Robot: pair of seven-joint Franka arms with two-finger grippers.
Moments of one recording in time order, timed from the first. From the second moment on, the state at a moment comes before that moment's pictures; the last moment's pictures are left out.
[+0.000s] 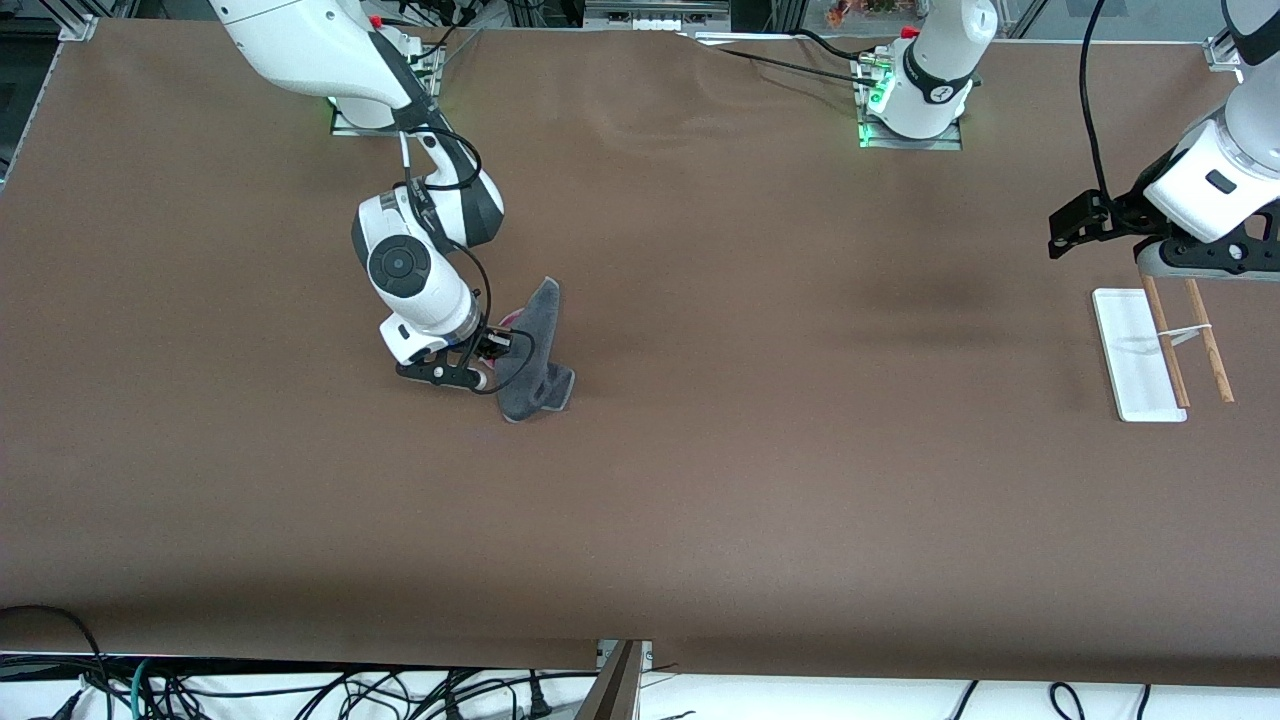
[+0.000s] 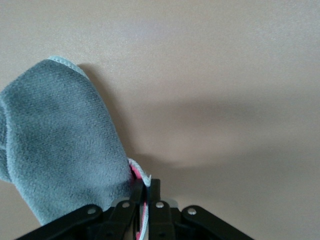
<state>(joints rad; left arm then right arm) 0.00 -0.06 -0.03 -1.76 0.01 1.65 0.00 0.46 0.49 0.00 -2.00 0.04 2.46 0.59</state>
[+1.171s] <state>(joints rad) 0.00 -0.06 -0.03 -1.76 0.01 1.65 0.00 0.49 0.45 0.05 -1.57 0.23 1.91 0.78</state>
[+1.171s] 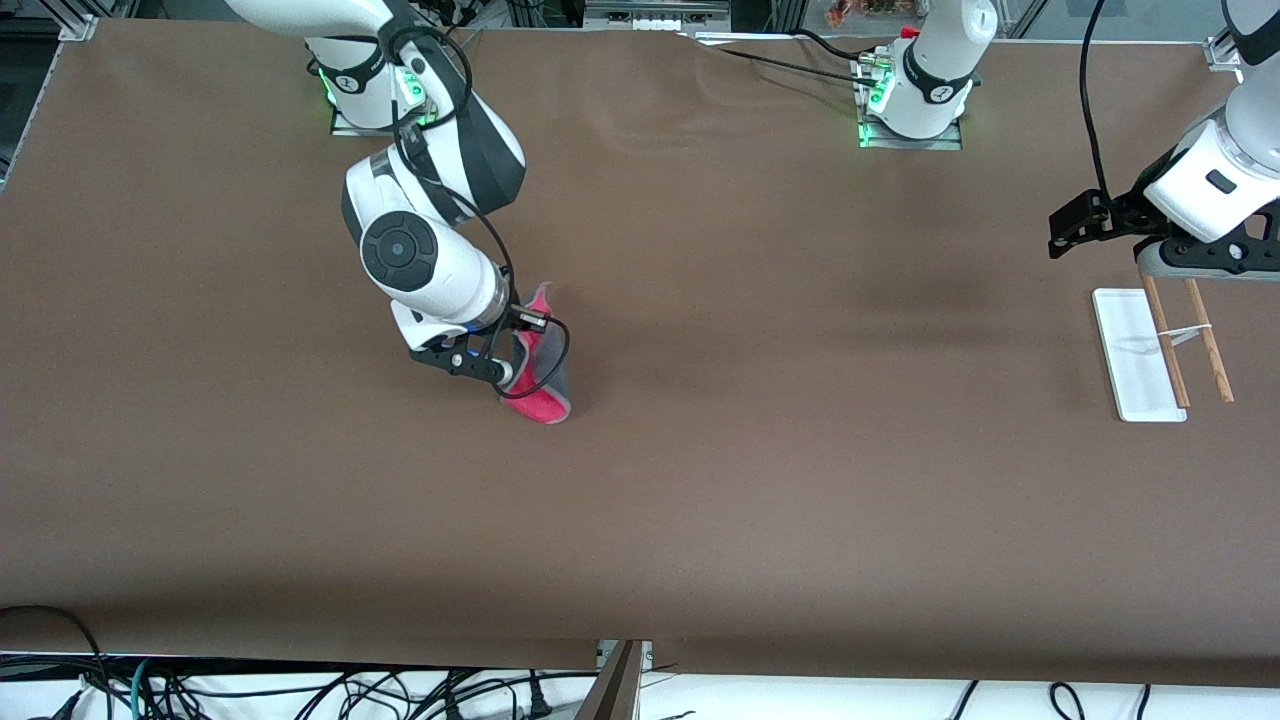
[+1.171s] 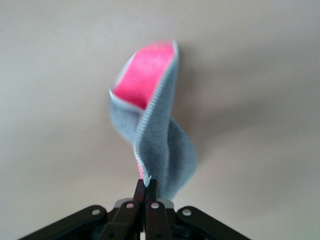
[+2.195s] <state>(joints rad) -0.05 0.01 -0.06 -1.76 -0.10 1.62 0.00 0.61 0.56 0.05 -1.17 0.75 1.98 1.40</state>
